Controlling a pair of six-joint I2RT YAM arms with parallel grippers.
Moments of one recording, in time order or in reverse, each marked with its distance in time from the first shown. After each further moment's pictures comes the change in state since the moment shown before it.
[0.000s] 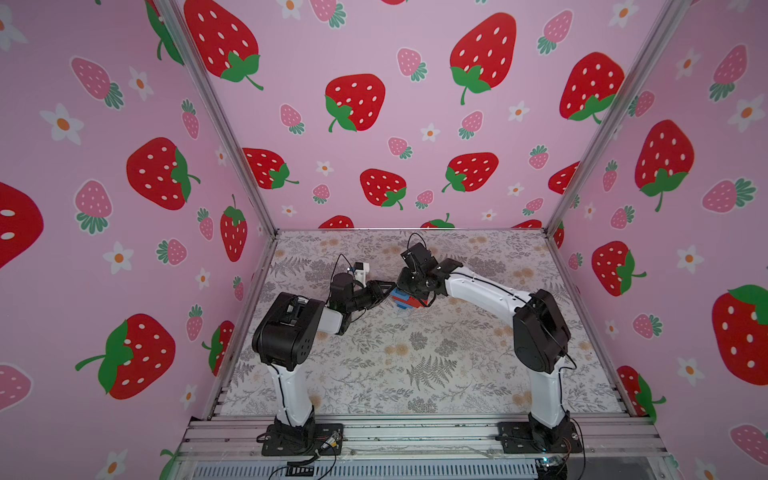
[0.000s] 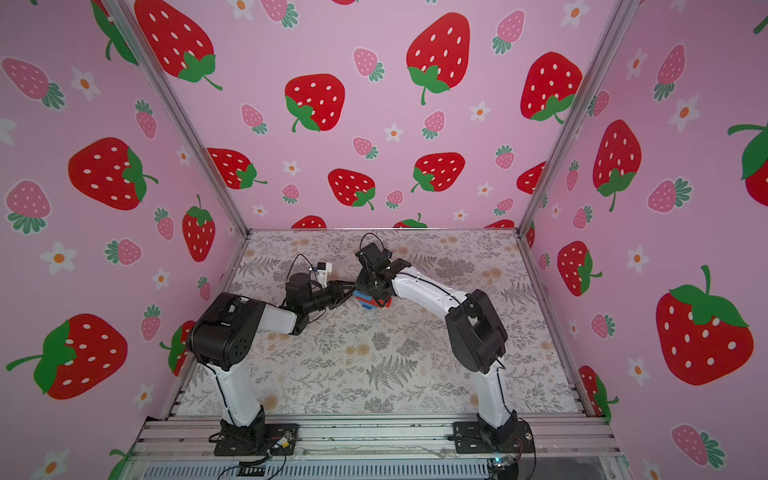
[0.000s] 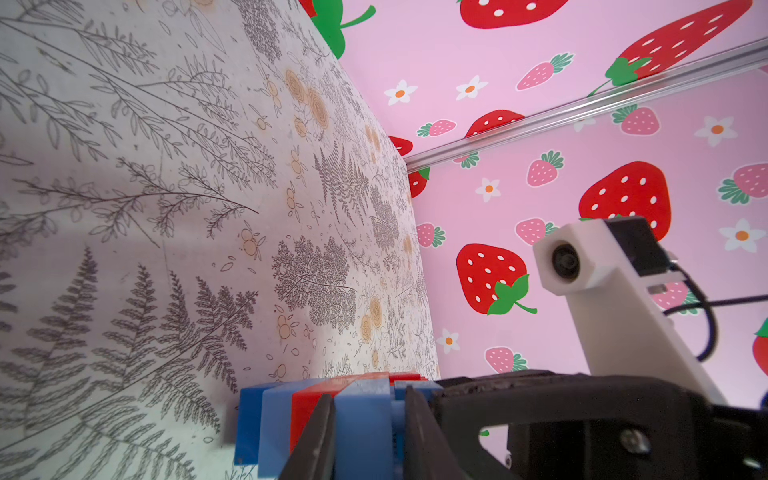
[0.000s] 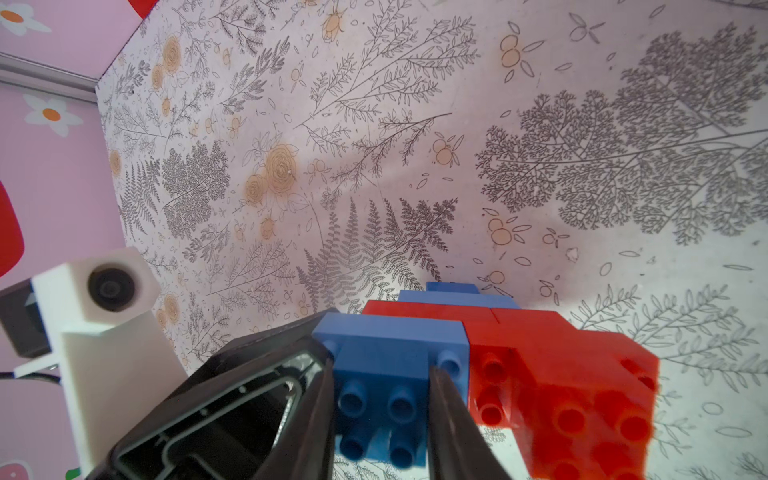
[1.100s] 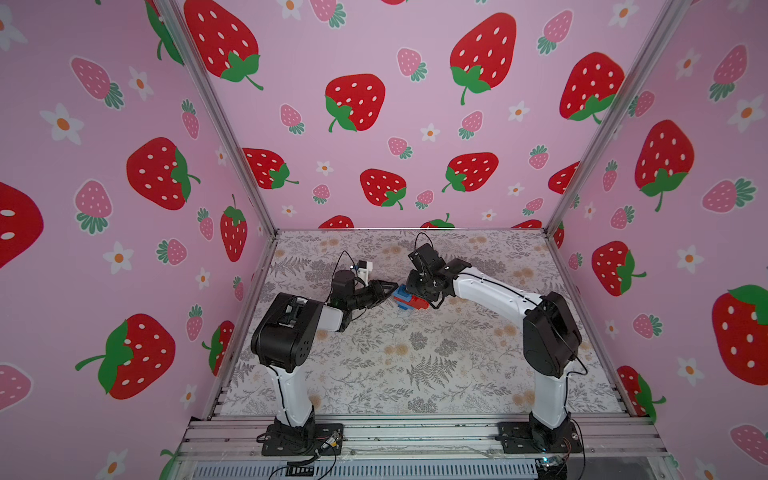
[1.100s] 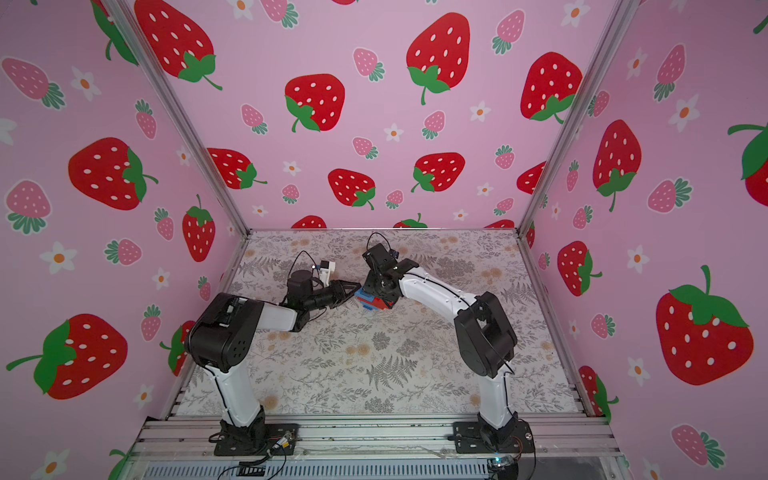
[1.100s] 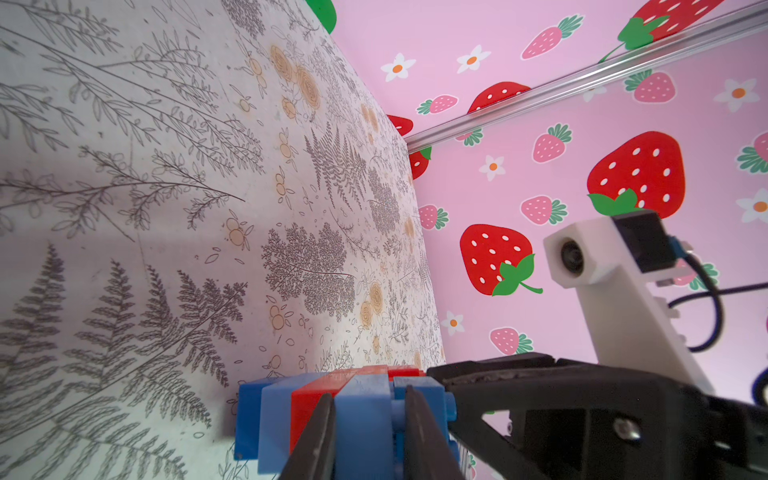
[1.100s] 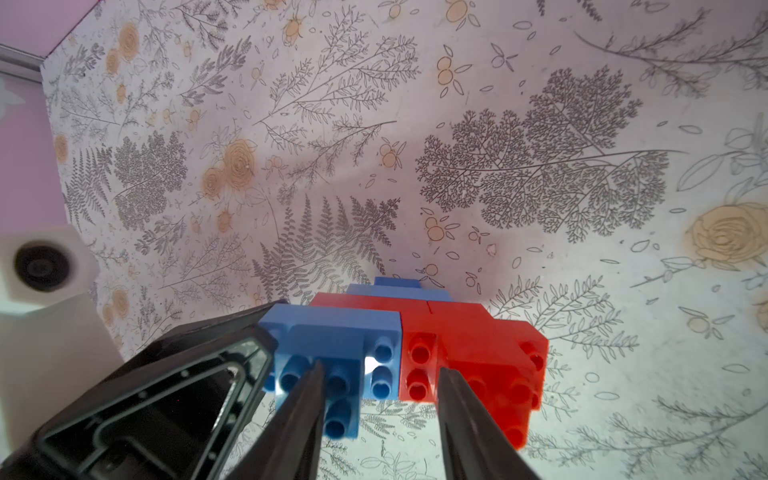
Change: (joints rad) left arm 0.000 -0.016 0.035 -0.101 0.035 0.064; right arm -0.027 -0.063 -0.056 -0.051 0.043 -0.091
